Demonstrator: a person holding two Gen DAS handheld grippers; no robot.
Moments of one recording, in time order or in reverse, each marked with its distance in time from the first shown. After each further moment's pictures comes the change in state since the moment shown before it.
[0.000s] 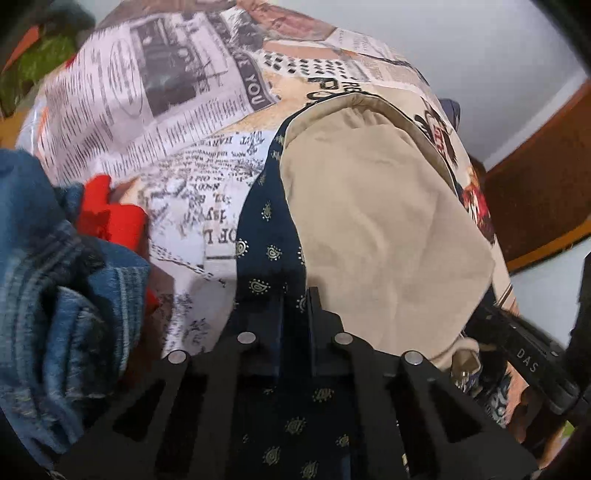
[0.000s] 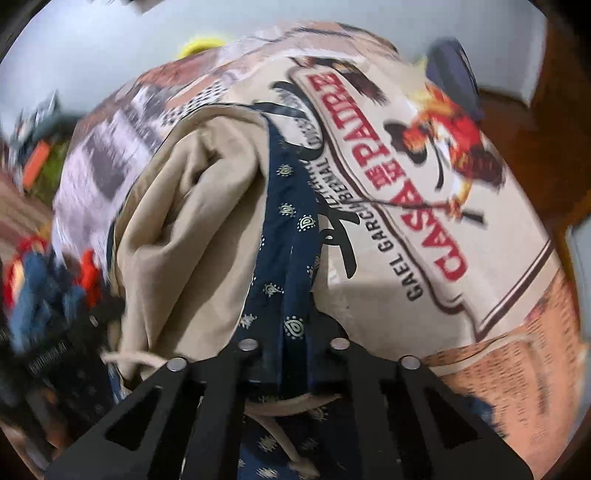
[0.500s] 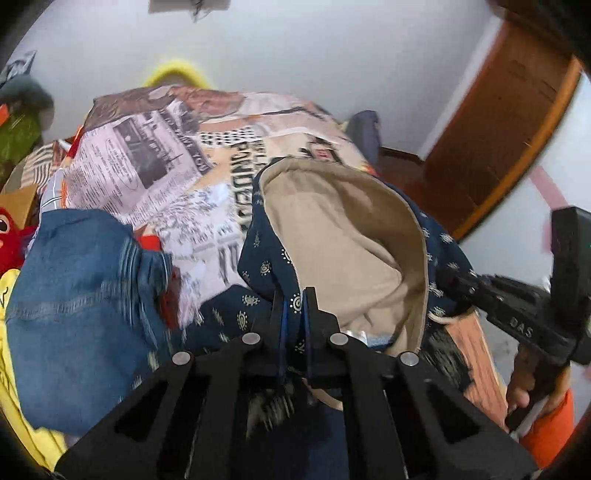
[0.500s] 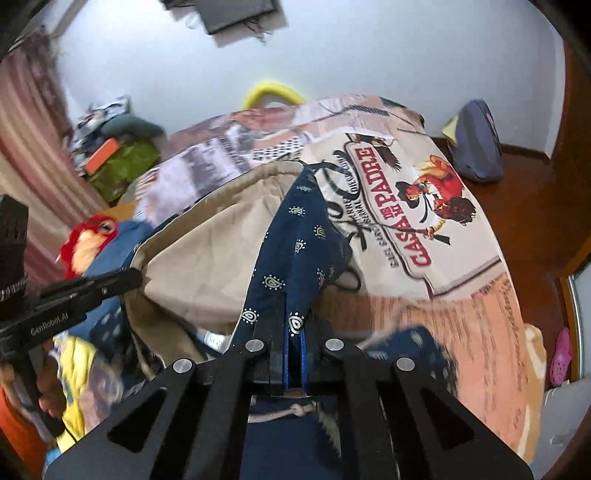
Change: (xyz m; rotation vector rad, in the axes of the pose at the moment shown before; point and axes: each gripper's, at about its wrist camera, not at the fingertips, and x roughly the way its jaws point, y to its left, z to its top) left arm -0.170 -0.039 -0.086 0.257 -0.160 -0.155; right arm -0.155 0.013 -0.076 -0.131 -0.160 0.159
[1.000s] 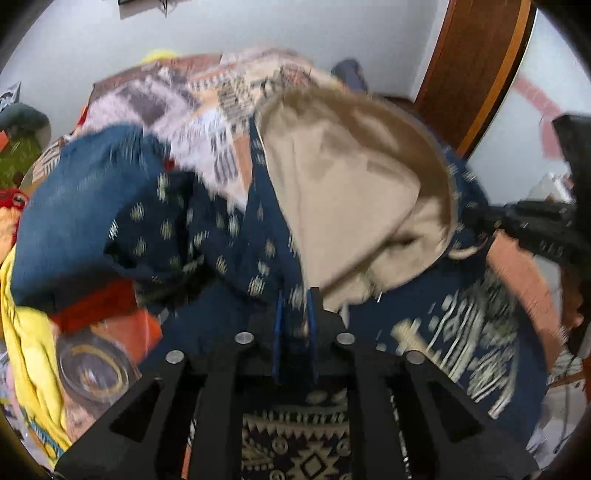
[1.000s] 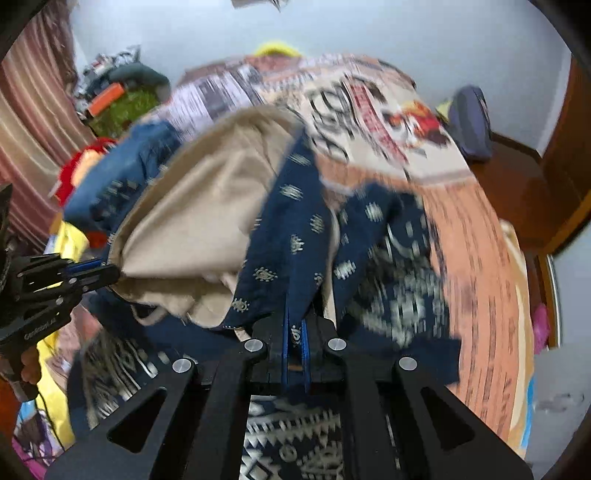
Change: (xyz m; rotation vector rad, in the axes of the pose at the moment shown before) left arm -0.009 -0.023 -0.164 0.169 0.140 0.122; right arm -0.005 -0.005 -0.121 -0.032 0.173 -0.098
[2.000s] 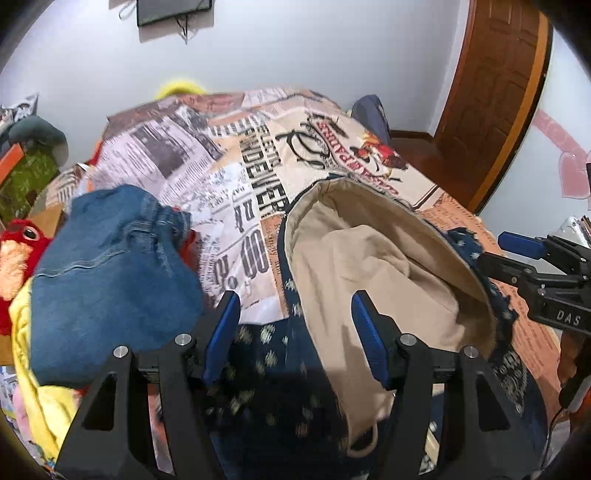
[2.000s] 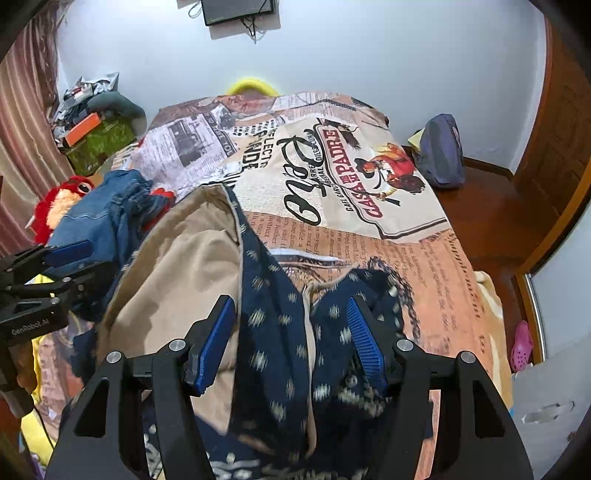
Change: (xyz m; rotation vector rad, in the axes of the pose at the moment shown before) left arm 0.010 0.031 0.090 -0.050 -0.146 0.039; right arm -0.007 0.005 0.055 0.003 -0.178 -0.090
